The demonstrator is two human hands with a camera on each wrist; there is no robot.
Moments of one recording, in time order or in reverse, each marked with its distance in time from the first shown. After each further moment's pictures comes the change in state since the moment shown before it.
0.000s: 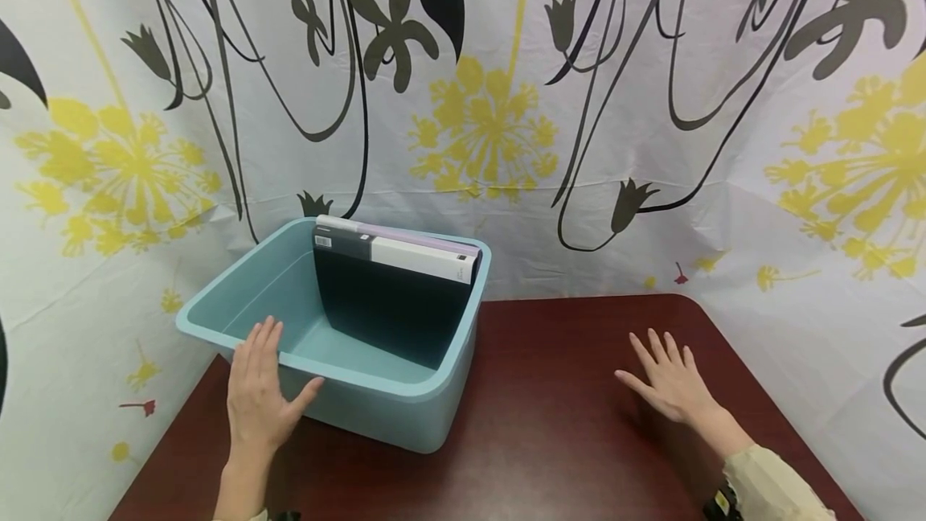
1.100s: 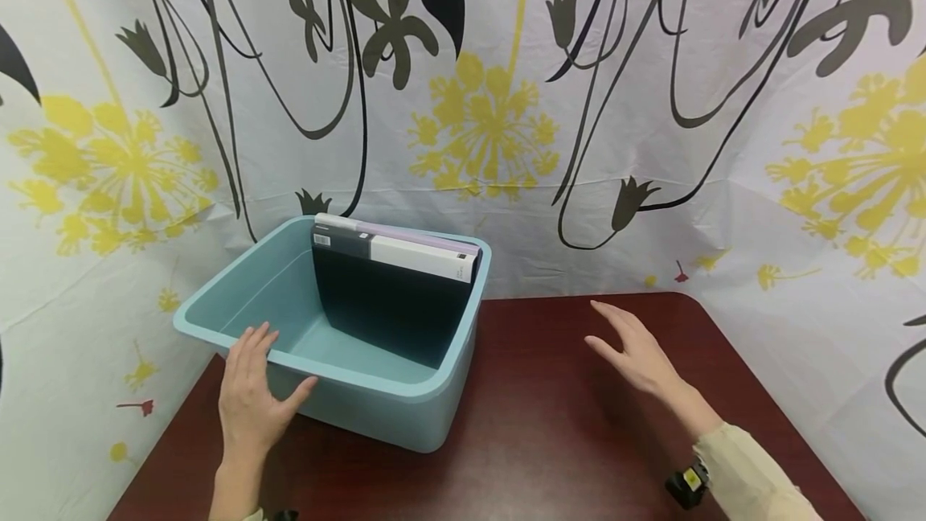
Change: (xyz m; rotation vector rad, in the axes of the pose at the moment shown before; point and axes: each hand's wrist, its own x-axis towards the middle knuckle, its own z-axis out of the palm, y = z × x) left_hand -0.004 -0.010 -0.001 -0.055 -0.016 -0.093; right_hand 0.036 -0.056 -0.027 0.351 0.241 -0.157
